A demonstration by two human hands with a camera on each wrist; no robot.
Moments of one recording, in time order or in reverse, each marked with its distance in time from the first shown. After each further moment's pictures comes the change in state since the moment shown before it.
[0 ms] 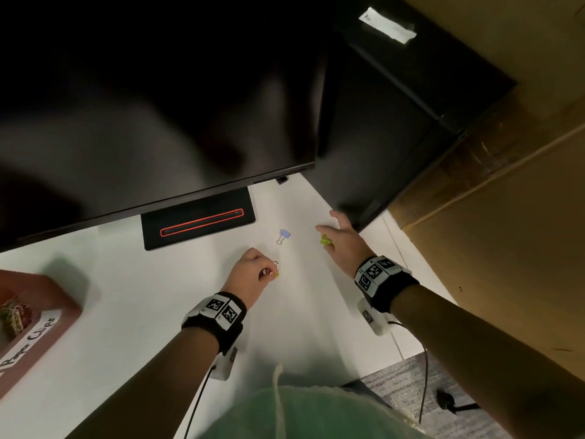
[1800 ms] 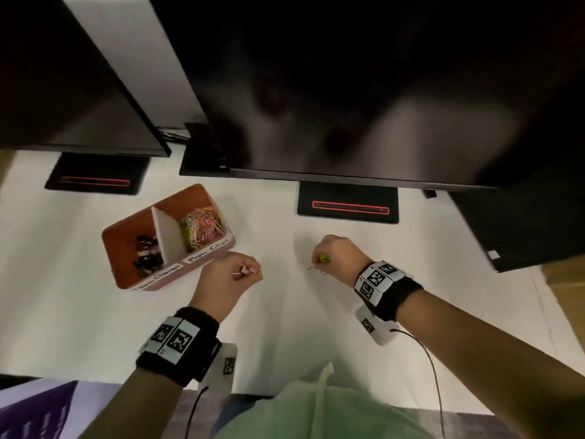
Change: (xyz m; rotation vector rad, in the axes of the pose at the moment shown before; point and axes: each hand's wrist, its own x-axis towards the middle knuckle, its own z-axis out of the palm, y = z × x) left_hand -0.196 -0.114 -0.163 -0.409 0.491 -0.311; right_hand 0.002 -0.248 0.099 -0.176 -0.429 -0.373
